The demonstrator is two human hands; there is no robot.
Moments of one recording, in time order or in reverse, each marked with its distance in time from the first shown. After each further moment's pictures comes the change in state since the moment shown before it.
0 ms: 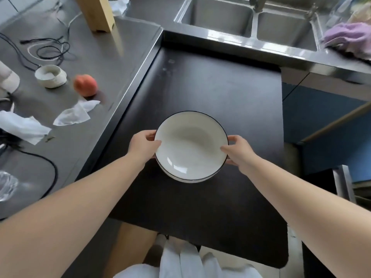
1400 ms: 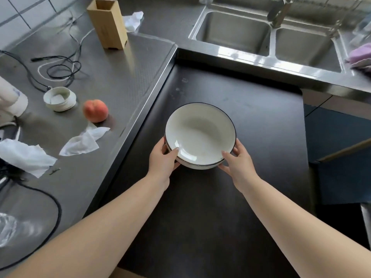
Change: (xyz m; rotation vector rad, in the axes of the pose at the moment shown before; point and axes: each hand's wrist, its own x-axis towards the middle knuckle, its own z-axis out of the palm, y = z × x) left_hand 0.058 0.024 0.018 -0.523 -0.056 -0.009; right_hand 0.054 -0.048 0.047 0.454 -0.018 -0.094
